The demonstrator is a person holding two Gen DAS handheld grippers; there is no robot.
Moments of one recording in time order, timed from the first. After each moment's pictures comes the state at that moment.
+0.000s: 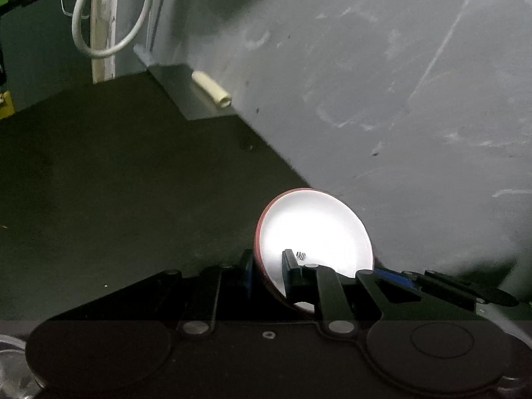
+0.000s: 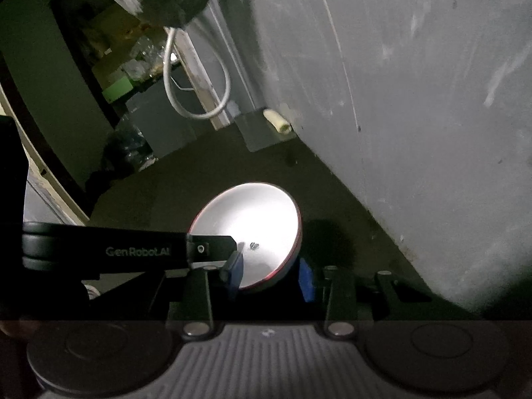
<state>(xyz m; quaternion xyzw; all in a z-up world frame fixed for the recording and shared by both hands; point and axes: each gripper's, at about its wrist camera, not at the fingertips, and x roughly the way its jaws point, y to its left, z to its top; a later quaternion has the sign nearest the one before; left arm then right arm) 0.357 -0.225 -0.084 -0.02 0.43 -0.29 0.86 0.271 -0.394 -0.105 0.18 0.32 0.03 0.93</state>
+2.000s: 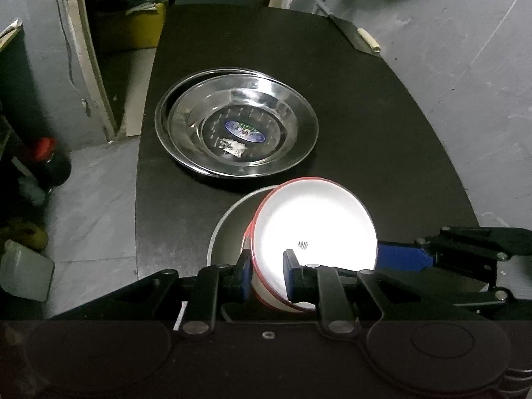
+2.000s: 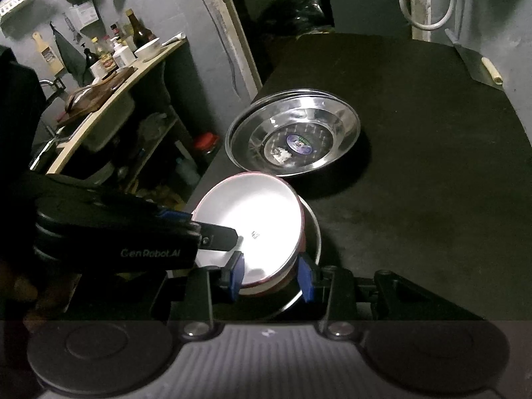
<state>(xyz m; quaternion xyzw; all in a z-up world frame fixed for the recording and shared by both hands) 0.132 -0.067 -0.075 -0.08 0.51 -0.06 0.85 0.126 -0.232 -0.063 -0.02 0.46 0.31 0.83</state>
